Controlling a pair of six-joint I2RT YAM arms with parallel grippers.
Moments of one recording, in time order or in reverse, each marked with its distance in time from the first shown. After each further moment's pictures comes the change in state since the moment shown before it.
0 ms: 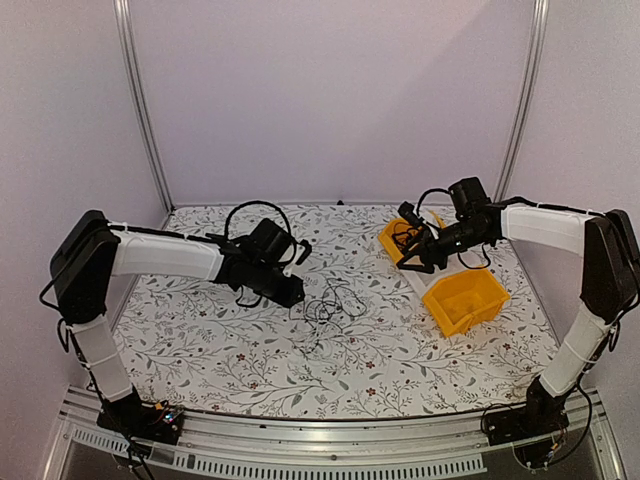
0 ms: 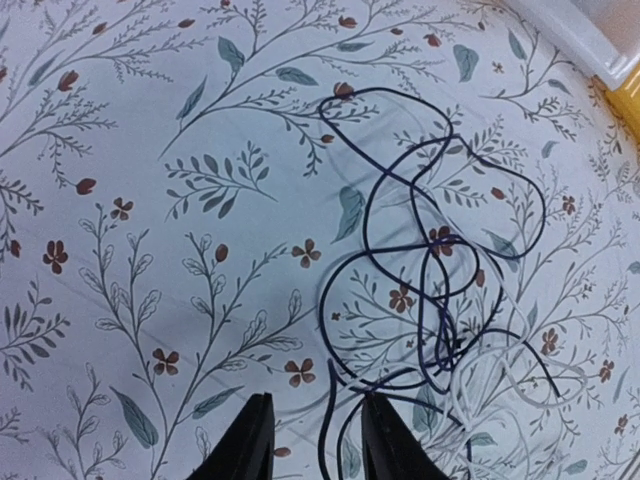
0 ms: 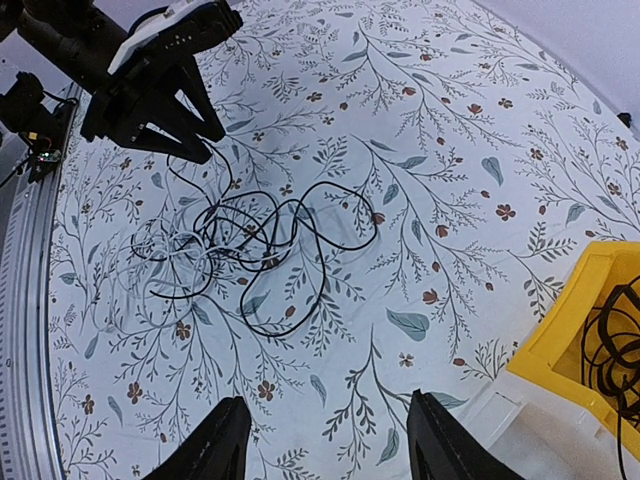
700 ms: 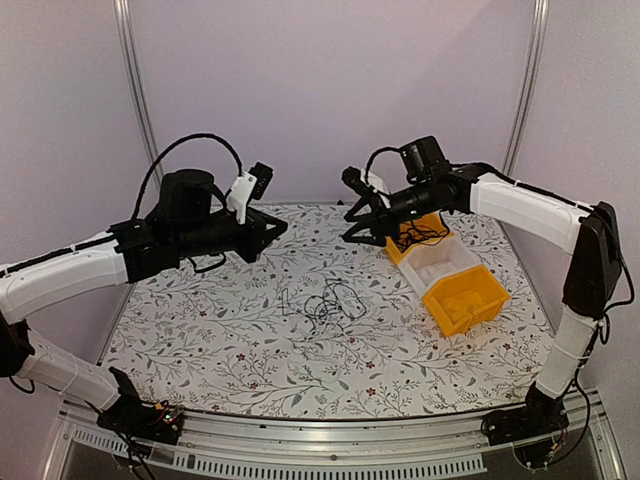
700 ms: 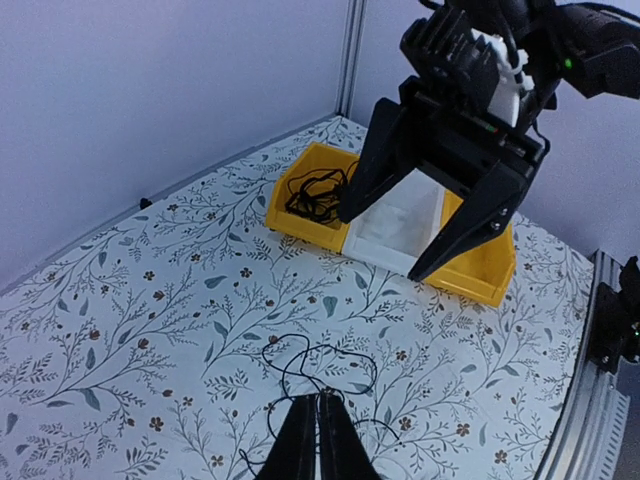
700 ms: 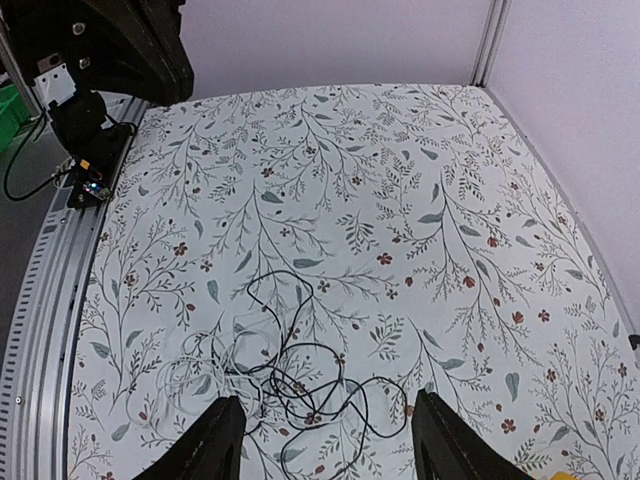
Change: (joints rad) left arm 0.006 -0.501 -0.081 0.147 0.094 0.135; right arm 0.236 0.092 0.357 -0.061 0.023 -0.001
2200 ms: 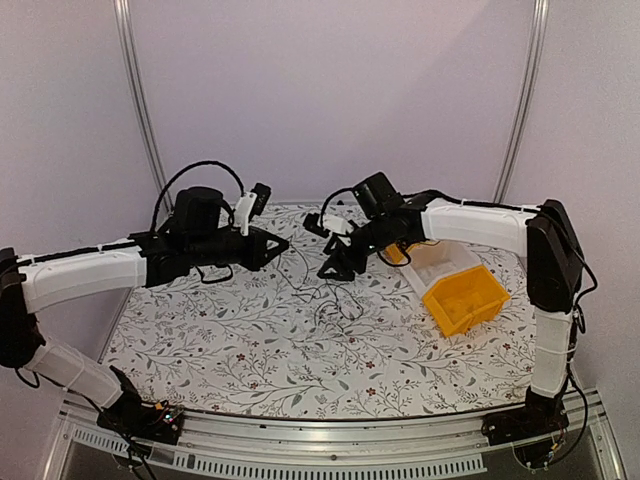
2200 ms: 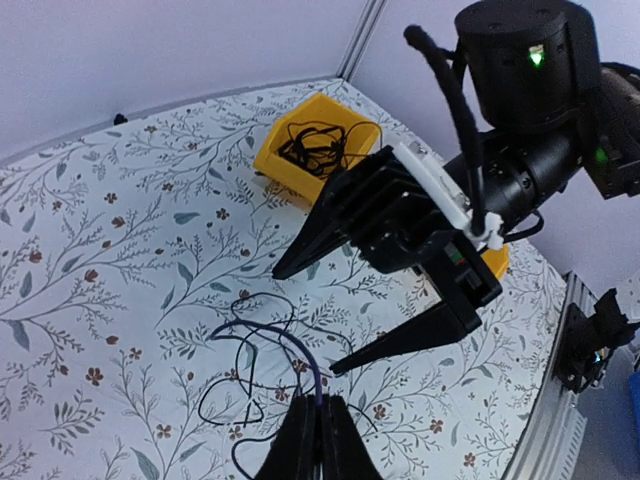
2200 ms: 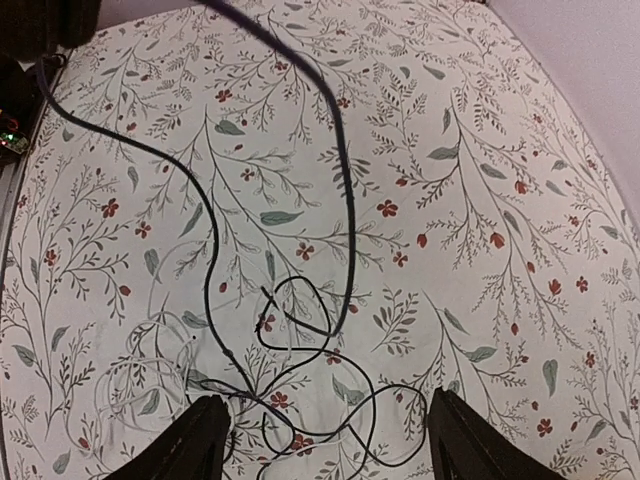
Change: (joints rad) left arm 0.091 0.091 -0.121 0.139 0.142 -0.196; right arm 0.170 0.242 0.063 0.065 0.296 0.047
